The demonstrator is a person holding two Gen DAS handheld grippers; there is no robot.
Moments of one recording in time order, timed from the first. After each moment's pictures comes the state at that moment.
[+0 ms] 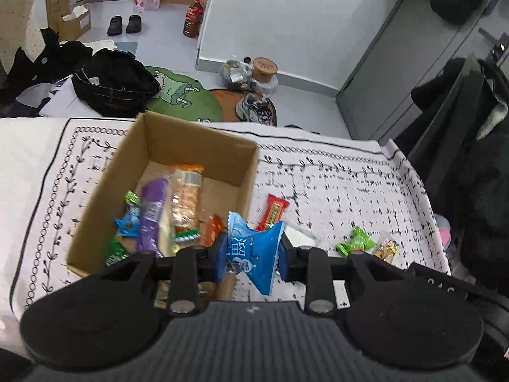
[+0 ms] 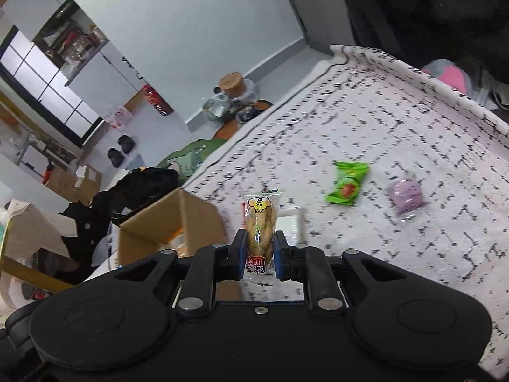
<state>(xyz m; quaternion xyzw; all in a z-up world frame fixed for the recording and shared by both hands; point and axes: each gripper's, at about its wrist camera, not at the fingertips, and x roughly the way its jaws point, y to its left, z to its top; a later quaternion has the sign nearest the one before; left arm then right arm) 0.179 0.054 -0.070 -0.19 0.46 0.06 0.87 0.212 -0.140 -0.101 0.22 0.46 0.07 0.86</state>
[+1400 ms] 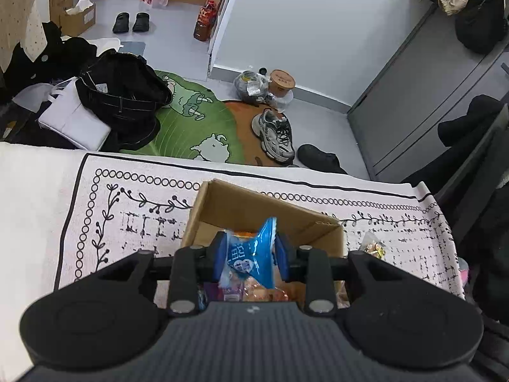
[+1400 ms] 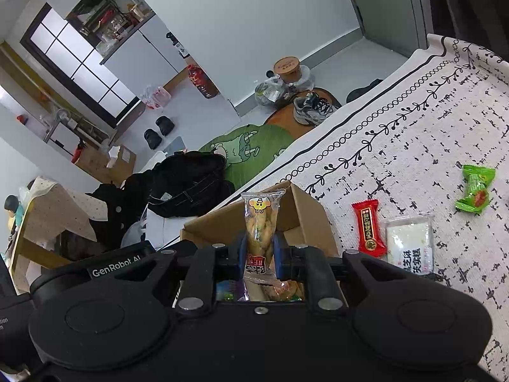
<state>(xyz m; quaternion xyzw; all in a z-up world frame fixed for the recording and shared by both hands) 0.238 0.171 -0.088 -0.21 0.45 0.06 0.86 0.261 -0.027 -0.112 0.22 0.46 0.14 0.85</state>
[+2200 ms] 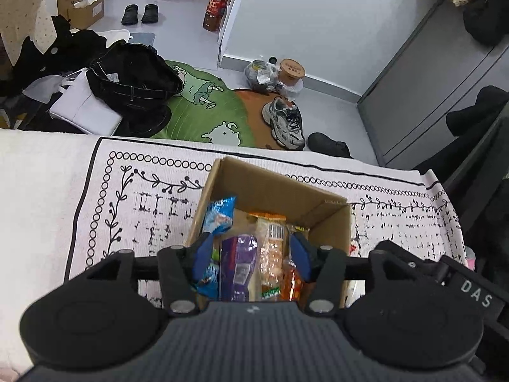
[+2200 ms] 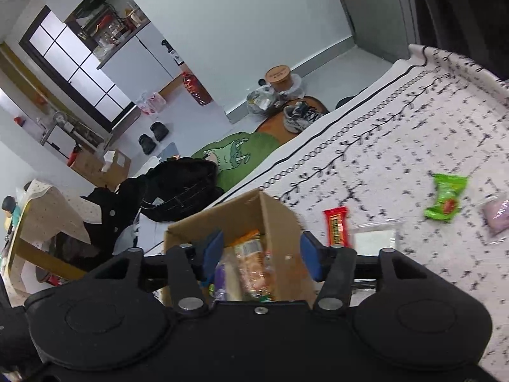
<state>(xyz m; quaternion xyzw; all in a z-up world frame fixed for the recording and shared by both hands) 0.222 0.164 -0.085 -0.21 0.48 0.07 0.85 0.247 -0.062 -0.105 0.21 0.45 0.13 0.86</state>
